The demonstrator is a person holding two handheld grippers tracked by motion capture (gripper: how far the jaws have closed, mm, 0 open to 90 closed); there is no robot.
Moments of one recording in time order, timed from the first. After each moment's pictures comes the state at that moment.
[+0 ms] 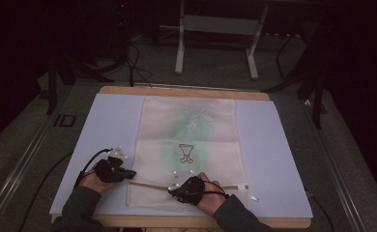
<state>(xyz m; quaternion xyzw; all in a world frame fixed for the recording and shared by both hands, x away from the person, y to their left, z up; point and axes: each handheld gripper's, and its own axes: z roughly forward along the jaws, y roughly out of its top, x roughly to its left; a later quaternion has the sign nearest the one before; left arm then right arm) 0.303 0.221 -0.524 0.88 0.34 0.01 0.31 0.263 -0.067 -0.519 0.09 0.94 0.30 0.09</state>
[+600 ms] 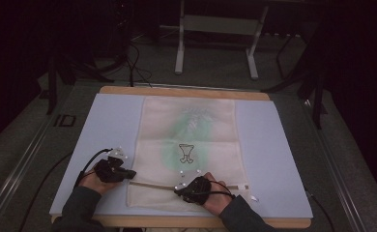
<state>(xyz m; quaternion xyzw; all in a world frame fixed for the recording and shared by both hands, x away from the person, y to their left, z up) 0.303 0.221 -0.523 0.88 0.34 0.01 0.31 0.264 -0.084 -0.518 0.10 0.94 0.30 0.09</state>
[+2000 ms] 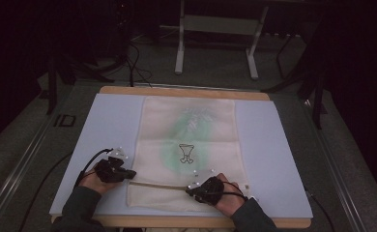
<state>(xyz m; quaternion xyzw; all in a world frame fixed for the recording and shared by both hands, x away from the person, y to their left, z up) 0.303 0.219 -0.523 0.89 0.34 0.02 0.31 0.264 -0.118 -0.517 0.13 0.94 0.30 0.09</state>
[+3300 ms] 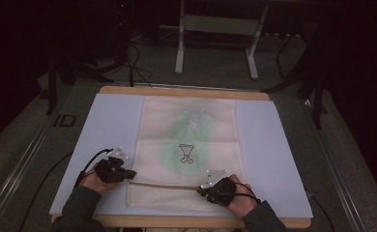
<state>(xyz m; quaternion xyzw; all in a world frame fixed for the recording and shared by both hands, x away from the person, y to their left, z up) 0.303 0.219 -0.522 0.89 0.34 0.02 0.31 0.263 -0.151 -0.513 0.15 0.94 0.29 0.10</state>
